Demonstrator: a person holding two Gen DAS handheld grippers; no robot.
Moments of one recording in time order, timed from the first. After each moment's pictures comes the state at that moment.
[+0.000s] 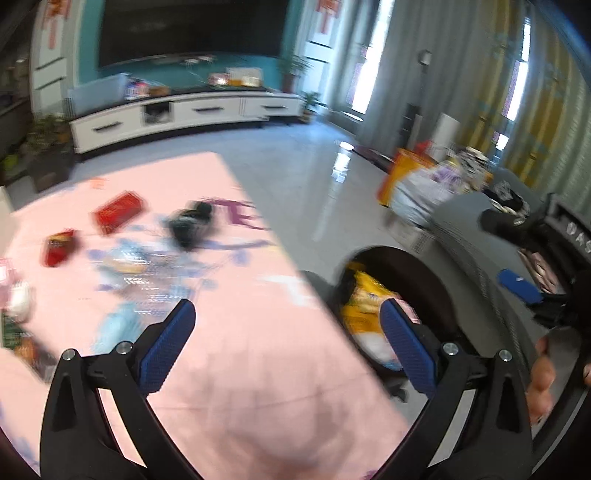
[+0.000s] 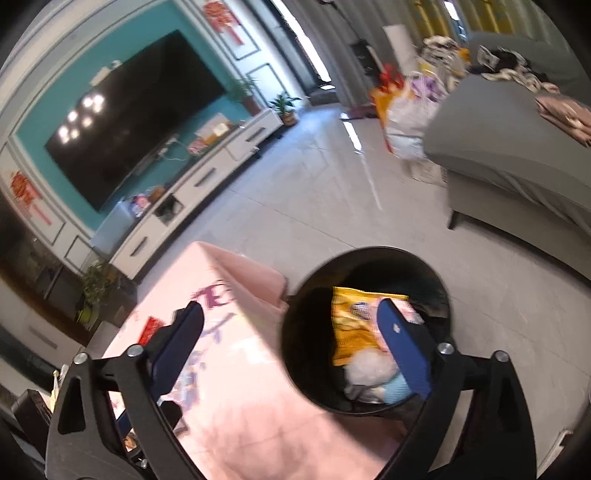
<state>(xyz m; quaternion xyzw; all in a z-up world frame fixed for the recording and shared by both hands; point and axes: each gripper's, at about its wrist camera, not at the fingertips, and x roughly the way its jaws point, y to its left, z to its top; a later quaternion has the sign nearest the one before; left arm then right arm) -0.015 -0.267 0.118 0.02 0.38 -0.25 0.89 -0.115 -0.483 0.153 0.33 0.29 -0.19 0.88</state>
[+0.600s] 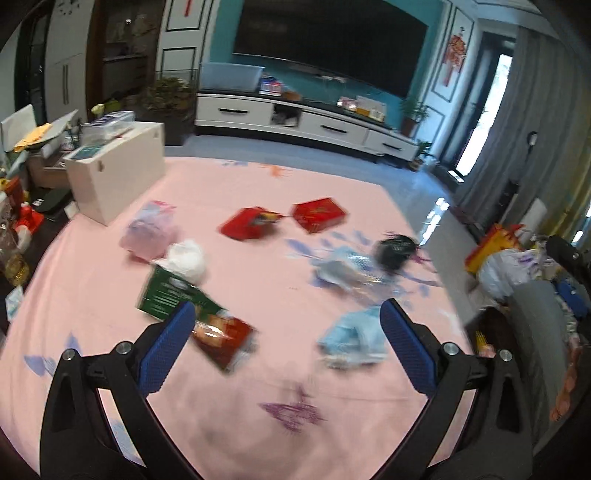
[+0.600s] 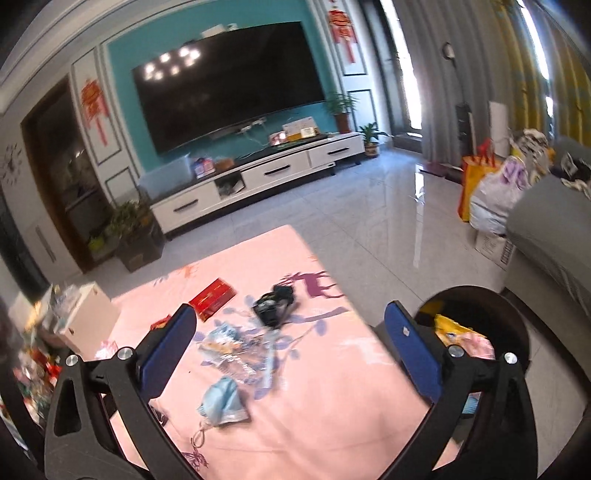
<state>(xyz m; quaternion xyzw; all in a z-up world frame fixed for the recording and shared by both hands) 0.009 -0.038 0.119 -0.08 0.37 -0.05 0.92 -0.039 -0.304 0.184 0.15 0.27 -0.10 0.94</state>
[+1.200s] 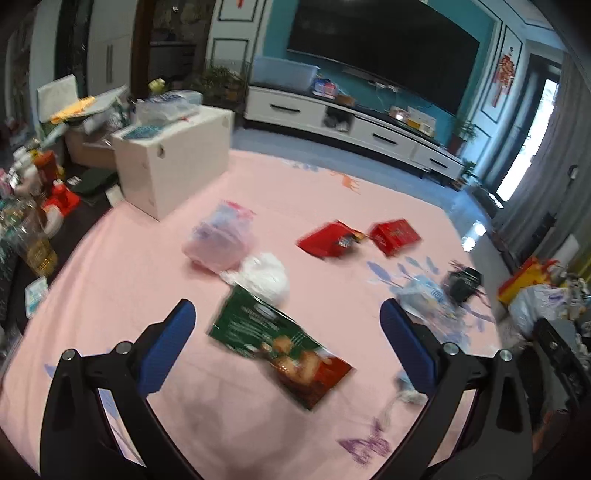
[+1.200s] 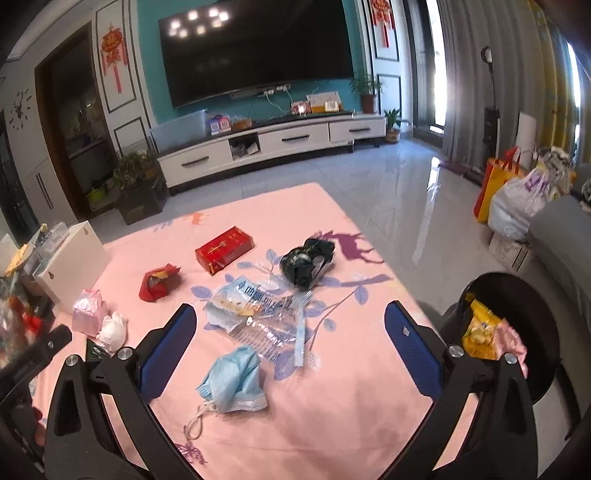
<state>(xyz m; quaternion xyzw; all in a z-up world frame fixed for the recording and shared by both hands) 0.046 0.028 0.103 -0.11 0.37 0.03 0.92 -0.001 -0.251 0.126 0.11 0.33 -0.08 0.93</state>
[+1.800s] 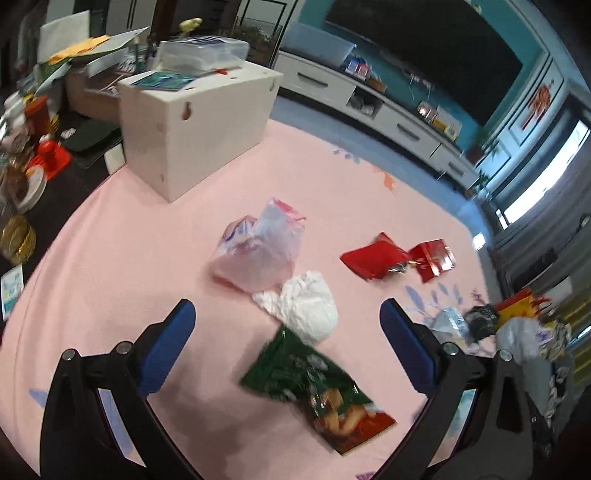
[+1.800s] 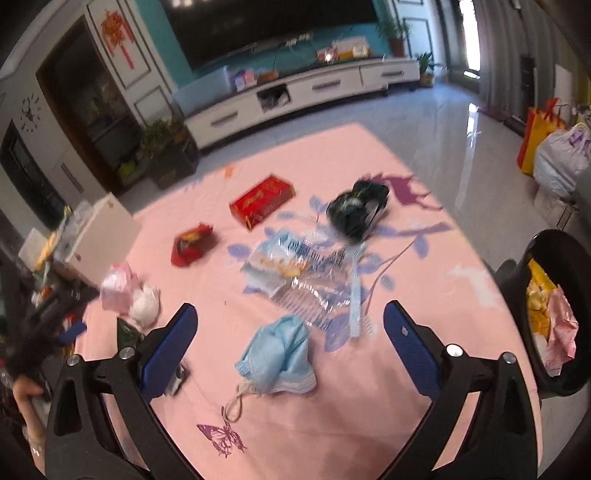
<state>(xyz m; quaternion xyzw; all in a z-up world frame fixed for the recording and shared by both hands) 0.116 0.089 0.072 -0.19 0.44 0.04 0.88 0.031 -0.243 0.096 0.16 0.43 0.01 0.89</state>
